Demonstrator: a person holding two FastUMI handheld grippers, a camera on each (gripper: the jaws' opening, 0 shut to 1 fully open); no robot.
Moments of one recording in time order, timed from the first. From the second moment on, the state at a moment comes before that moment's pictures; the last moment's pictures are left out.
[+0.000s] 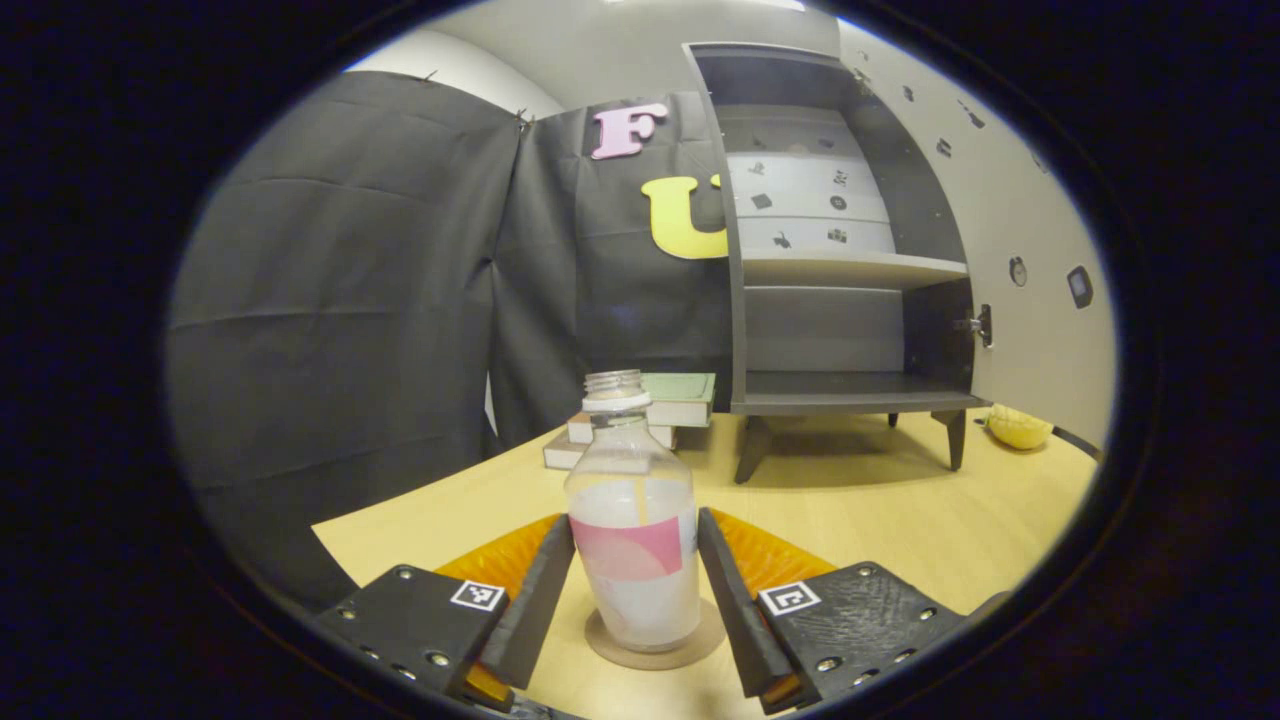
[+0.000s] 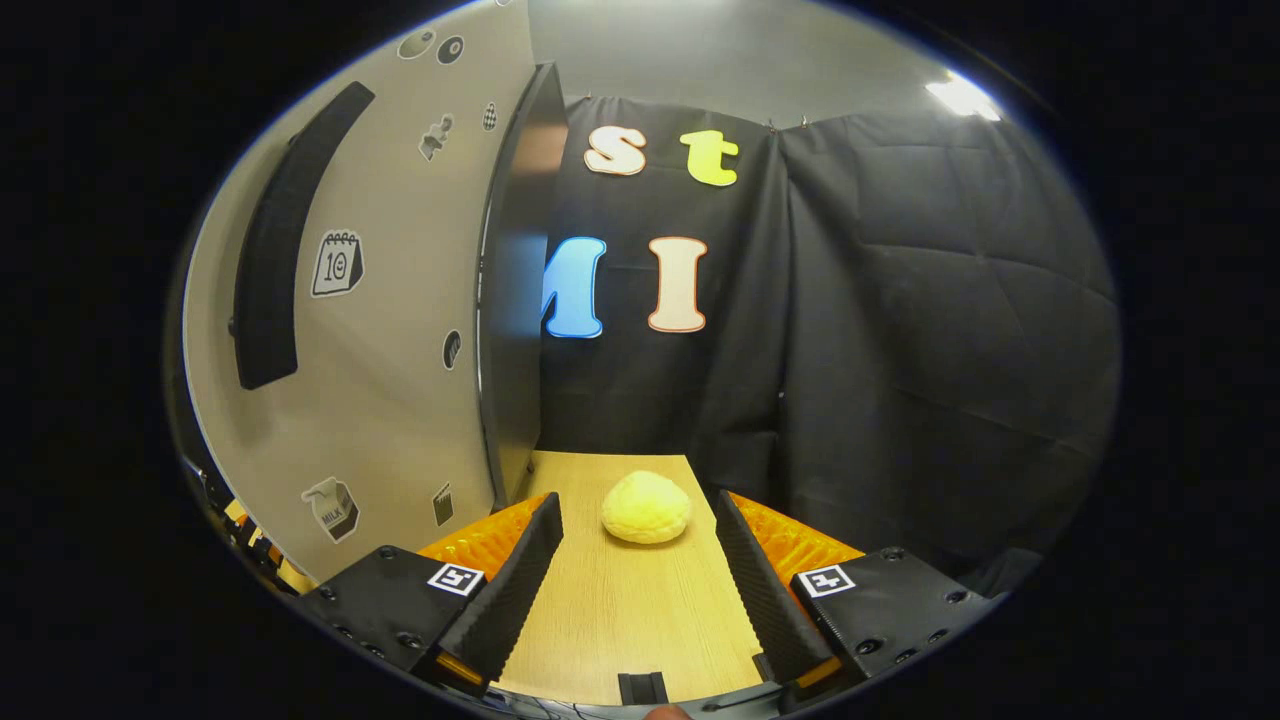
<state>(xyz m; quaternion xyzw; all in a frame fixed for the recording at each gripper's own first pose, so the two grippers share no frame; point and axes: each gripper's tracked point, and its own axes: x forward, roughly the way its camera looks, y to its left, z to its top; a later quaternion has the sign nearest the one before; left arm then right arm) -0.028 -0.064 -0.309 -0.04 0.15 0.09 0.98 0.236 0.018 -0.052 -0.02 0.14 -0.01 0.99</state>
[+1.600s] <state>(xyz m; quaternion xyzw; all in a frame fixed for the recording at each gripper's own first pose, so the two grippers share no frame) 0.005 -0.053 -0.079 0.00 0.09 0.08 0.99 0.254 0.048 -0.001 0.08 0.09 0.06 0.99</state>
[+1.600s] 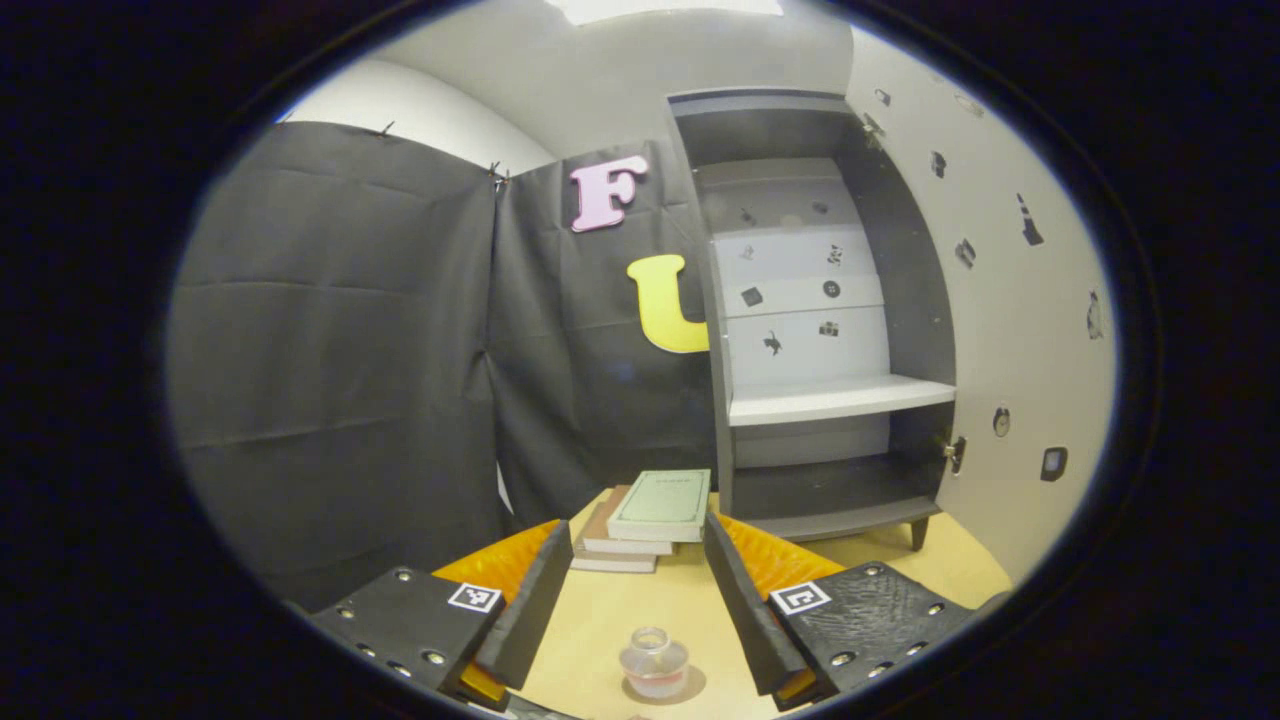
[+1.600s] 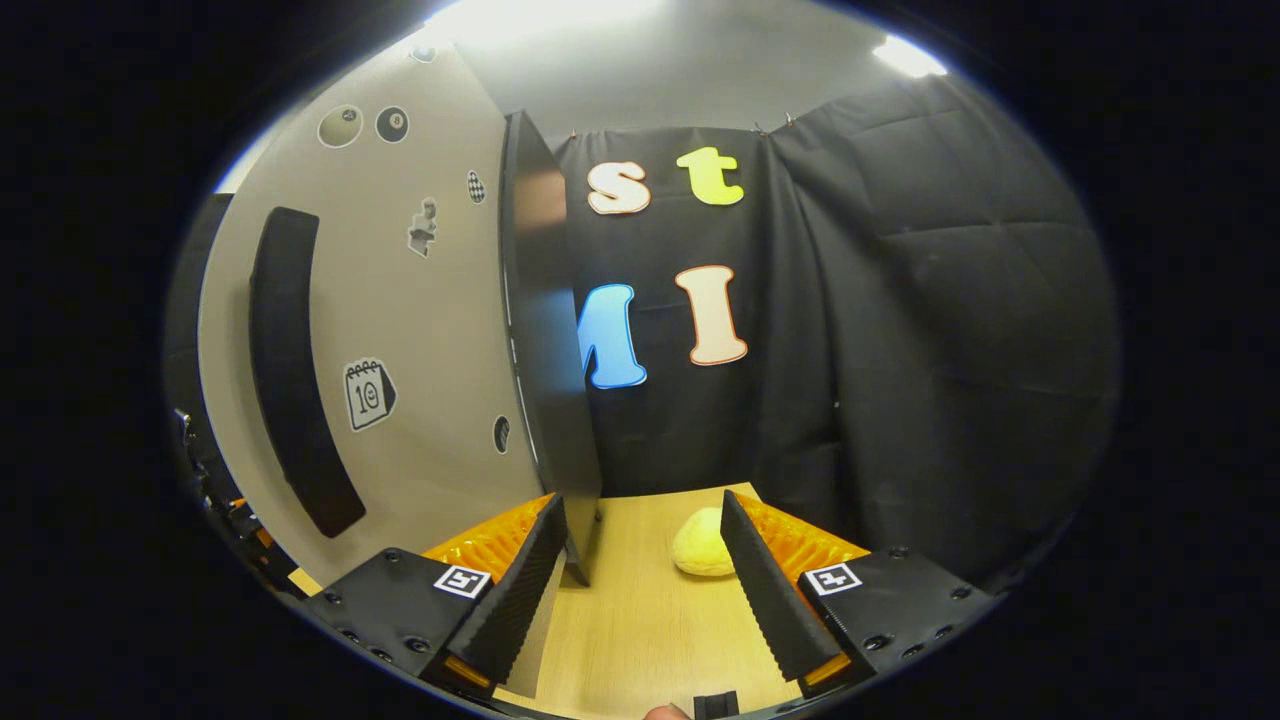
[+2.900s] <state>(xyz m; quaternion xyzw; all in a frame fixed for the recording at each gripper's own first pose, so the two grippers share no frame) 0.050 0.011 -0.054 -0.02 0.07 0.01 1.00 0.255 0.165 0.051 0.03 0.04 0.13 0.99</state>
